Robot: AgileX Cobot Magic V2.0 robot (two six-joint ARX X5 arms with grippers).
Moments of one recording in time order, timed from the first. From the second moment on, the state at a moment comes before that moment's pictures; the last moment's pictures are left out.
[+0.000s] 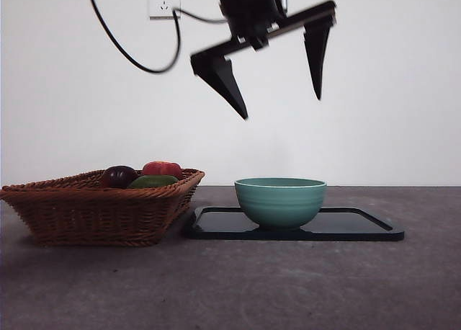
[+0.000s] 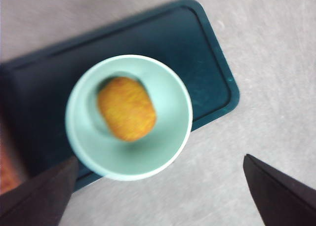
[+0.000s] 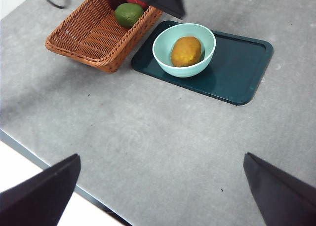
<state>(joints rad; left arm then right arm) -0.77 2.12 2.16 -1.10 0.03 -0.36 0.79 0.41 0.94 -1.11 0.11 0.35</state>
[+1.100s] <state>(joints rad) -0.72 2.34 2.26 -1.08 0.10 -0.35 0.79 0.41 0.94 -1.11 0.11 0.35</state>
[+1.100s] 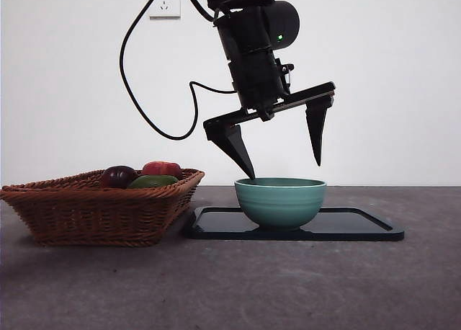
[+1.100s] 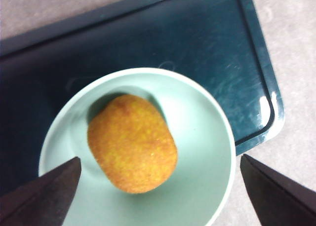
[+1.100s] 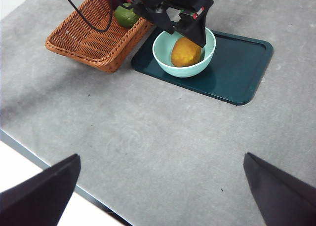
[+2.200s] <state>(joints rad) -0.73 2.42 2.26 -1.08 0.03 -0.32 0.79 0.41 0.94 -1.11 0.11 0.35</state>
